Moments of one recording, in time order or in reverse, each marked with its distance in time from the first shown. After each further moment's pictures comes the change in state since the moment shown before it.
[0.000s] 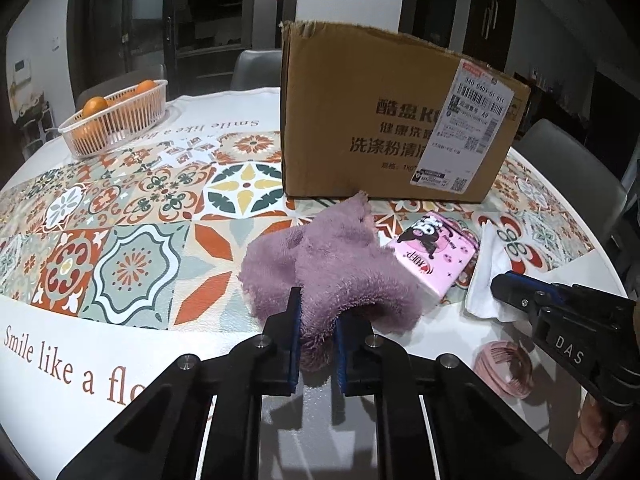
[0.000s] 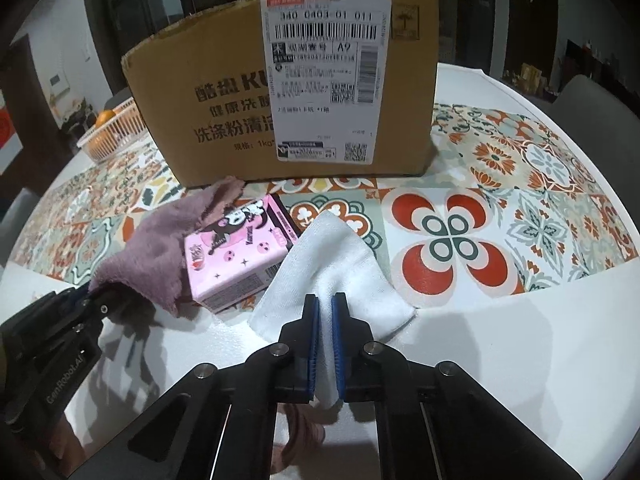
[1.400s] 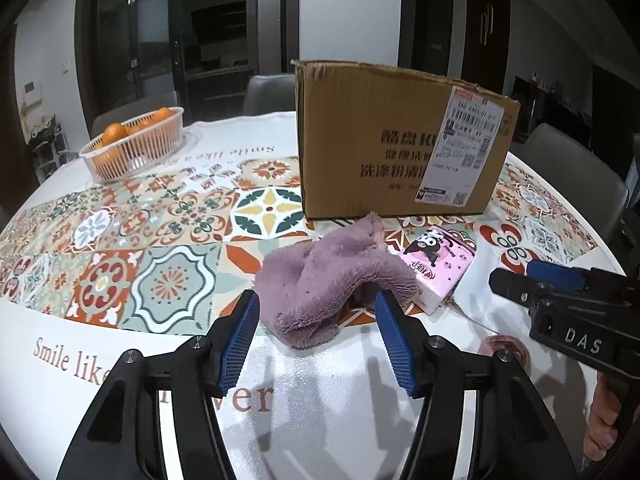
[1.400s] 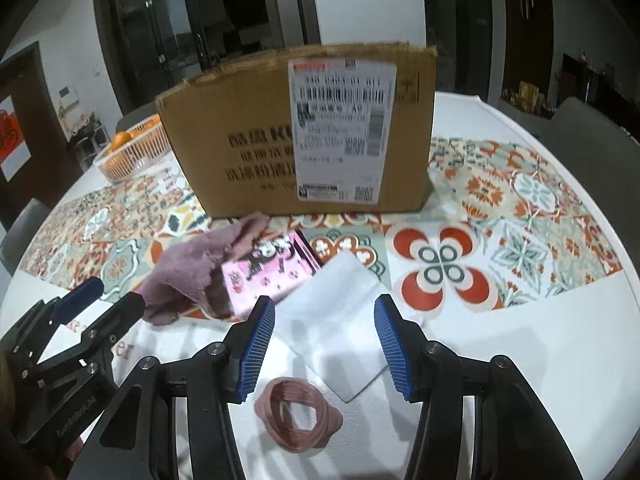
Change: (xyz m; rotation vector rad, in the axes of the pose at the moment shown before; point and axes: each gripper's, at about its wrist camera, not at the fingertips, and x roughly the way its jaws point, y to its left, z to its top) left arm -0.024 0.005 0.000 0.042 -0.055 0.049; right arm -0.026 0.010 0.006 -0.001 -0.041 -0.002
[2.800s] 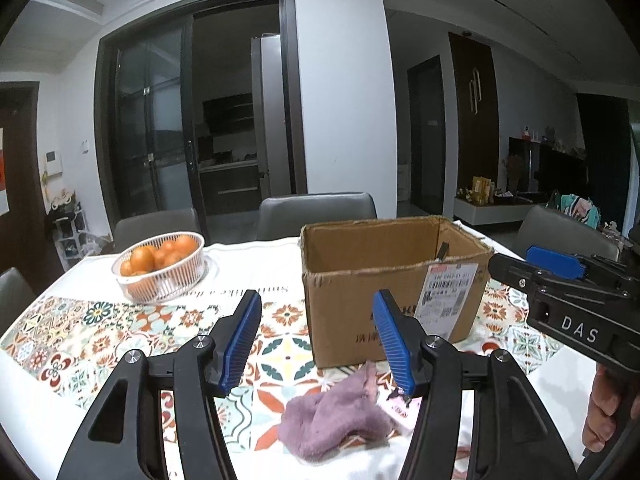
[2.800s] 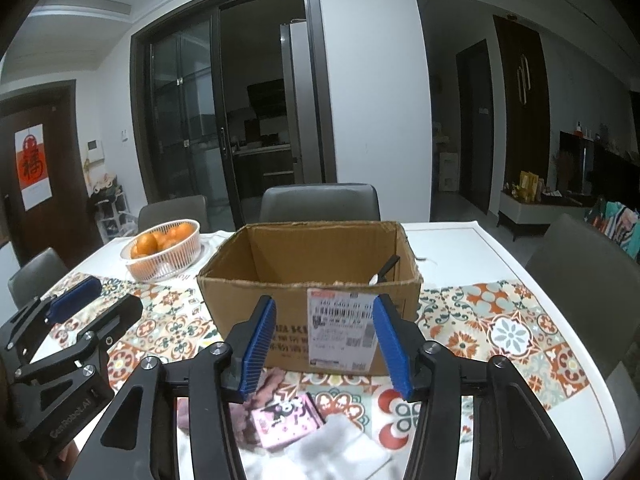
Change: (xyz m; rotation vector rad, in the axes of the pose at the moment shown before) left arm -0.088 -0.017 0.080 0.050 -0.348 0.066; right arm -0.094 0.005 0.078 -0.062 -0.396 0.022
